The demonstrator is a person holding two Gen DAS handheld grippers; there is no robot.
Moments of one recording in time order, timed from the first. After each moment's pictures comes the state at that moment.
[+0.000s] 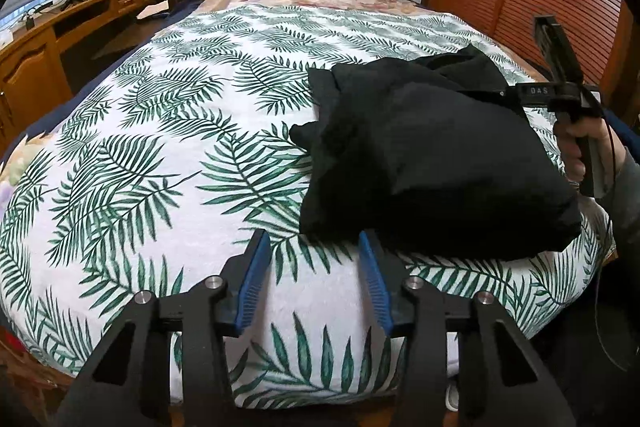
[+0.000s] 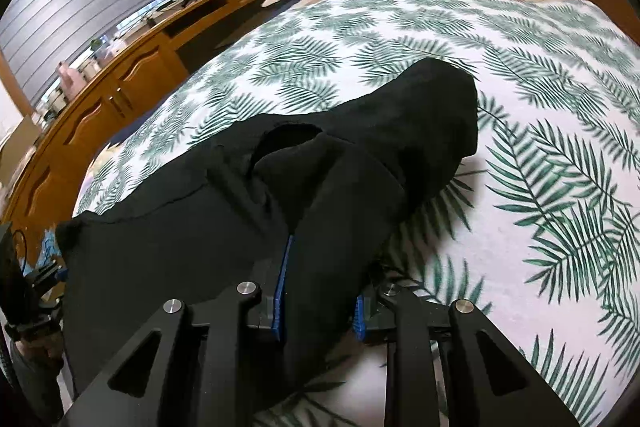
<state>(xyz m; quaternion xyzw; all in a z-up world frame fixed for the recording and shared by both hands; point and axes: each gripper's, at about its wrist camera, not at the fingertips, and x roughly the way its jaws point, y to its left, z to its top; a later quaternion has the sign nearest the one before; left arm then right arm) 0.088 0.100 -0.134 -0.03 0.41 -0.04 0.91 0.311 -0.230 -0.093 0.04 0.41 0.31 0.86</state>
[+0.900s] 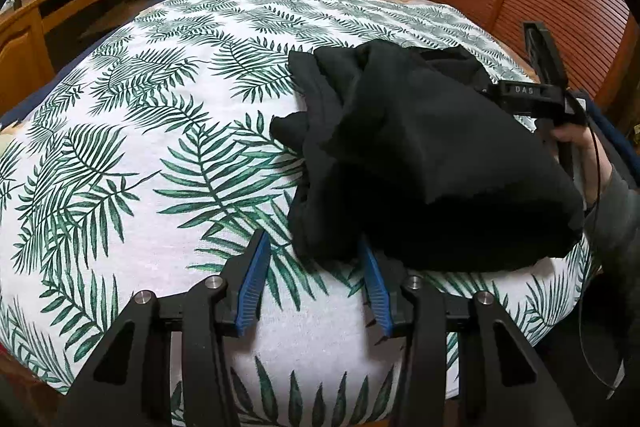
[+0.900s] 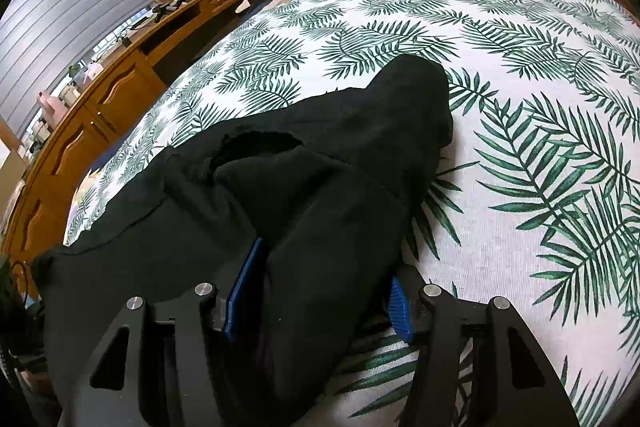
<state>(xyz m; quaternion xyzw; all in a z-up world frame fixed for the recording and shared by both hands) 0.117 0.090 -0.143 -0.06 0.44 -0.06 0.90 0.333 -0.220 -0.107 0.08 0.43 0.29 0.85</state>
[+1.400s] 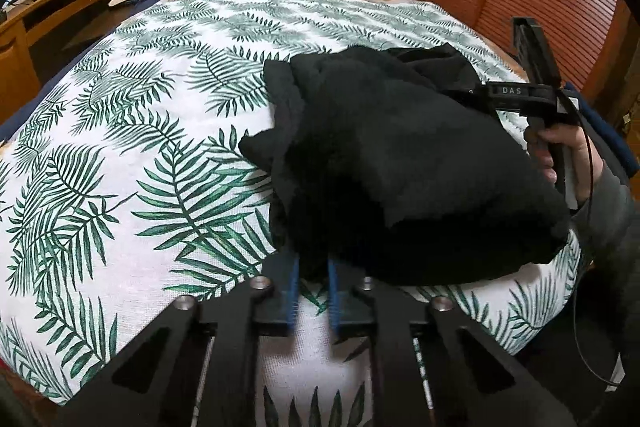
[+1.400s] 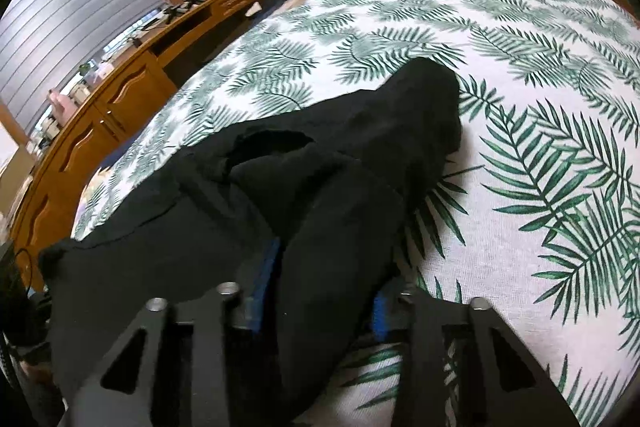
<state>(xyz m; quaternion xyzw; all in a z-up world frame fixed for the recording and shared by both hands) 0.124 0.080 -0.133 -0.05 0.43 -0.09 0.90 0.321 -0.226 -0.094 0.08 0.41 0.31 0.85</state>
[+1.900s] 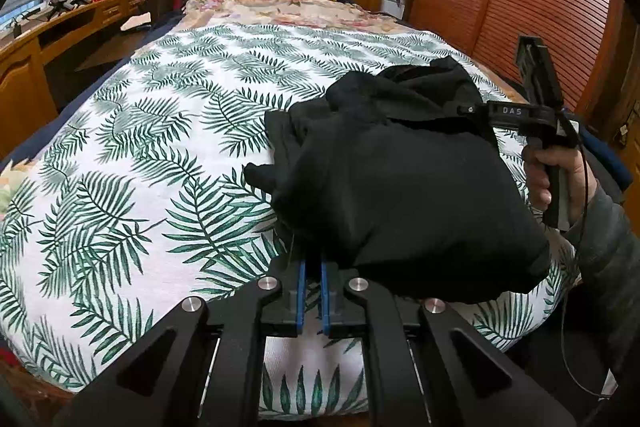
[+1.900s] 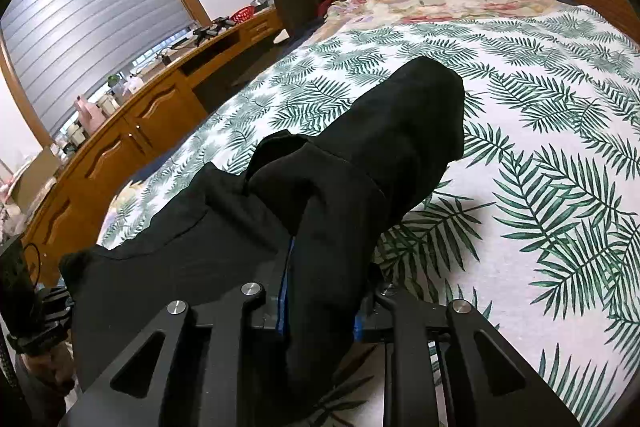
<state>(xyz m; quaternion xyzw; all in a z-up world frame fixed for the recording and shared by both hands) 0.098 0.076 -0.091 -0.04 0.38 -0.07 0.92 0.294 -0.240 -0.073 0.09 0.36 0.34 0.86</state>
